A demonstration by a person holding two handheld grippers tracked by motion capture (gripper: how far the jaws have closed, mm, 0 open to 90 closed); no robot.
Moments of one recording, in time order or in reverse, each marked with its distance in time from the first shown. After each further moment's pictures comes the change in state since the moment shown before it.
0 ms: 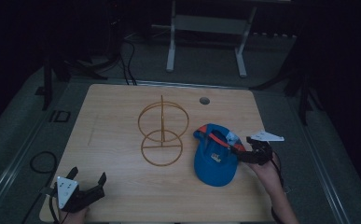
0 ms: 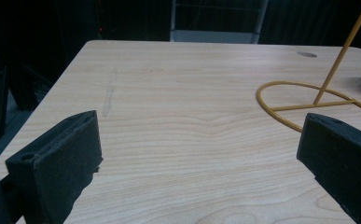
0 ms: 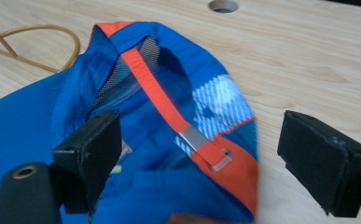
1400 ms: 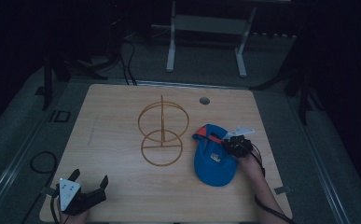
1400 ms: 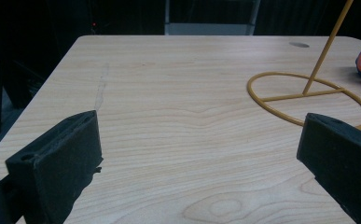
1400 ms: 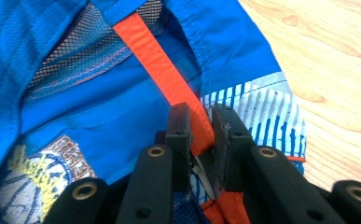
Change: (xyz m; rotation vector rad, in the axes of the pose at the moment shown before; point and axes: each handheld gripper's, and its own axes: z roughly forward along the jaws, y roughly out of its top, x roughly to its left) left arm -0.007 0.001 -0.006 0.032 -0.018 0.016; right arm 0.009 0.001 0.074 0.176 -0.013 -0.139
